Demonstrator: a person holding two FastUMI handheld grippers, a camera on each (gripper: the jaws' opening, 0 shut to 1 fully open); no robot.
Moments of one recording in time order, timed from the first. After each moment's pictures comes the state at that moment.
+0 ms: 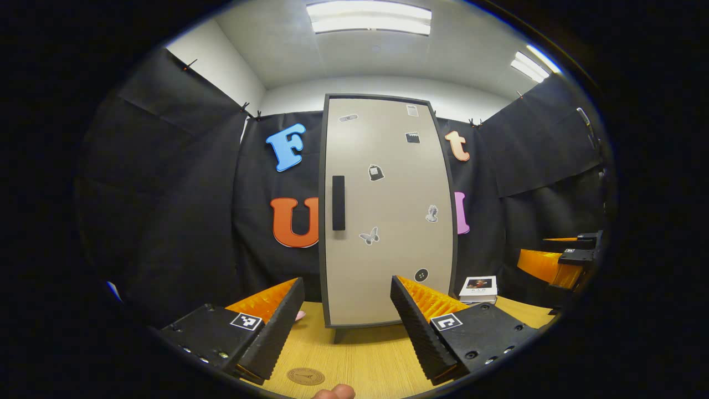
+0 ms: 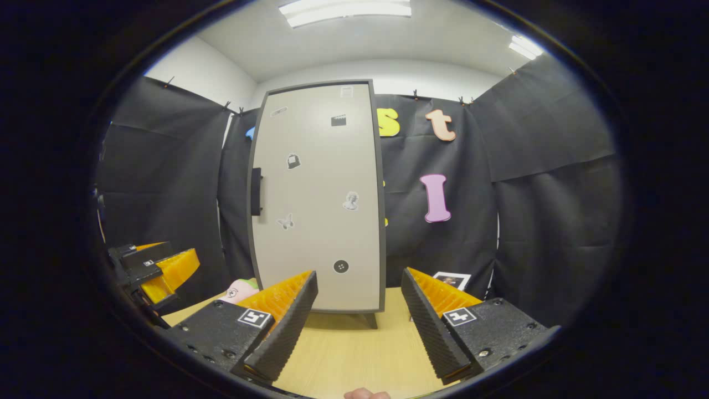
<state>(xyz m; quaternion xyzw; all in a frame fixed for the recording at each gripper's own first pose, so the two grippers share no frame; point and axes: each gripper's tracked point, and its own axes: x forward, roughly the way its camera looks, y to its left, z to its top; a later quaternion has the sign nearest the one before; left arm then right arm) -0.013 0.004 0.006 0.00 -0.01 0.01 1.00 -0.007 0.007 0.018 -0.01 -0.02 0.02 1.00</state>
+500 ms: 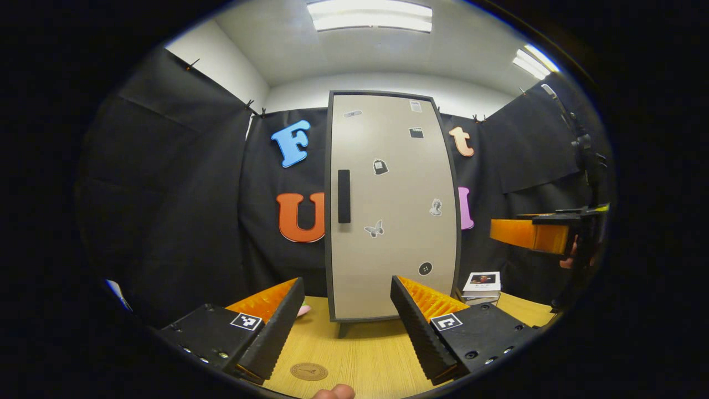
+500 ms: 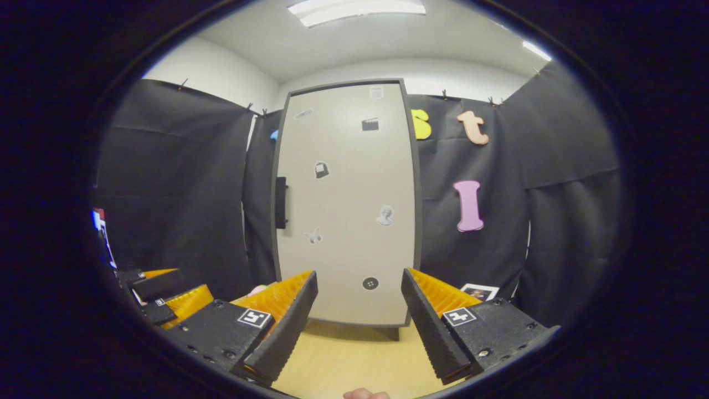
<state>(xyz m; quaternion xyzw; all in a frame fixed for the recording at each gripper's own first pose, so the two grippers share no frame) -0.025 0.007 -0.005 0.00 0.00 0.03 1.00 0.039 0.062 0.063 -0.02 -0.02 0.11 0.99</state>
